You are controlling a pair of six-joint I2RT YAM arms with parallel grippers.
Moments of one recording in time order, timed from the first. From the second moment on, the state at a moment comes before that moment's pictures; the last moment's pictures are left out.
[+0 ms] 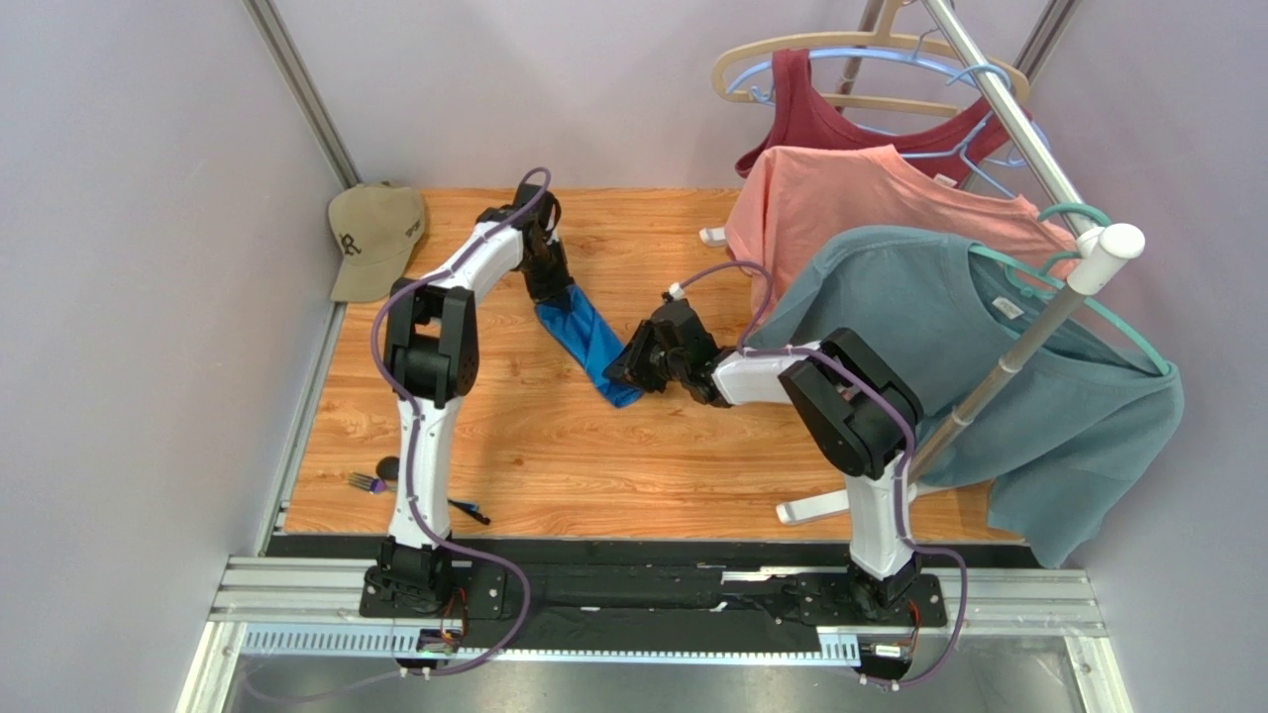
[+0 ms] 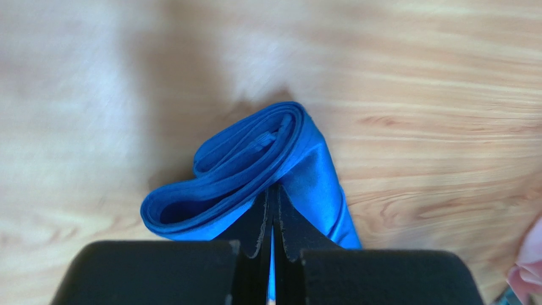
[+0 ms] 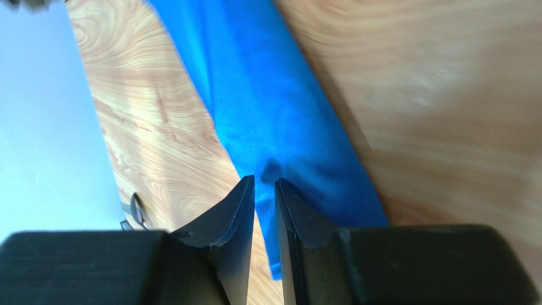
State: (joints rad) left arm -0.23 2.33 1.95 -0.80 0.16 -0.50; right arm 0.69 2.00 1.07 0.29 -0.16 1.06
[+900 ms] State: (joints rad) left arm -0.23 1.82 1.79 -0.69 0.34 -0.40; right arm 0.70 1.96 1.38 0.07 -0.48 0.71
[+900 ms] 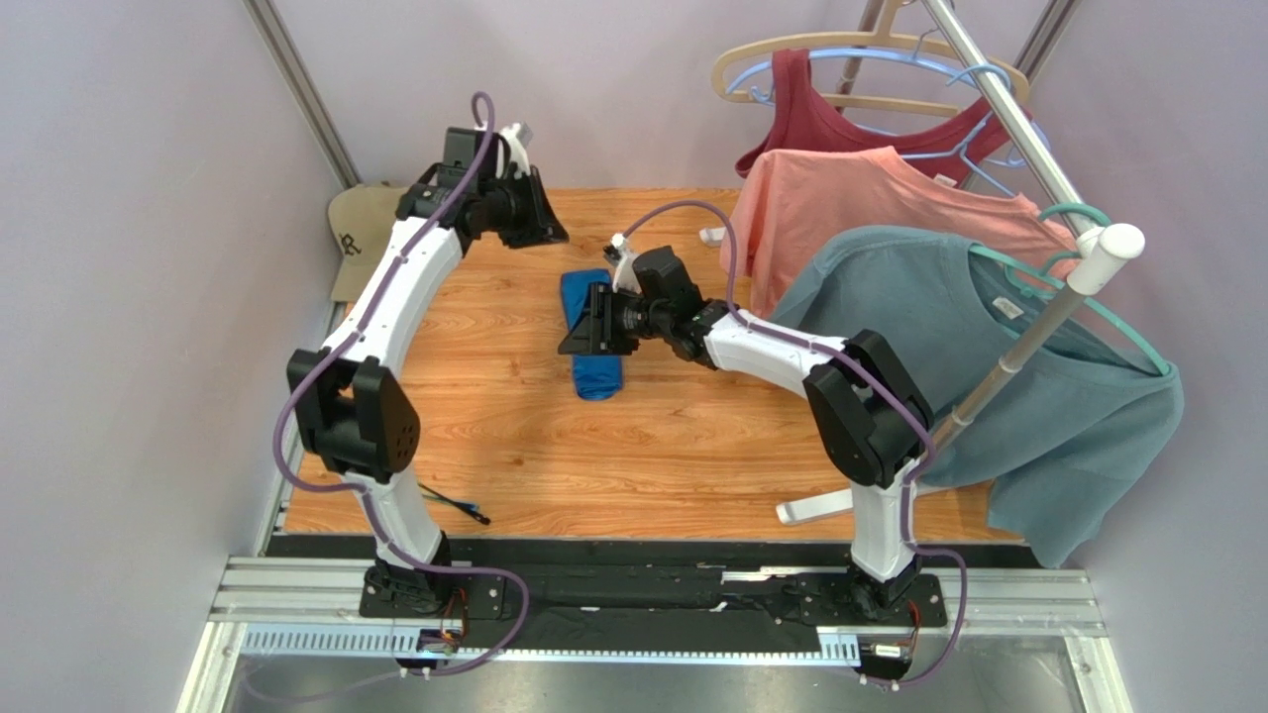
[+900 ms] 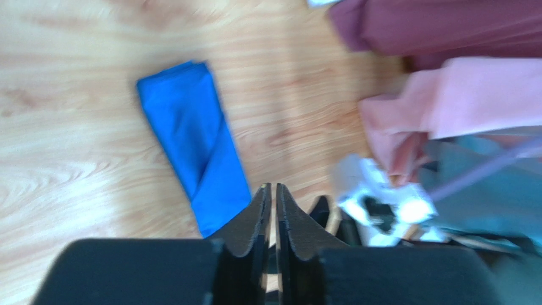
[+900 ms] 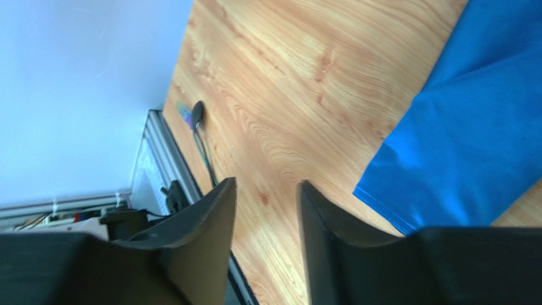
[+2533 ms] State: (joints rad) left arm 0.14 1.38 0.83 -1.14 -0.19 -1.10; right arm 0.74 1.55 1.13 -0.09 -0.58 0.64
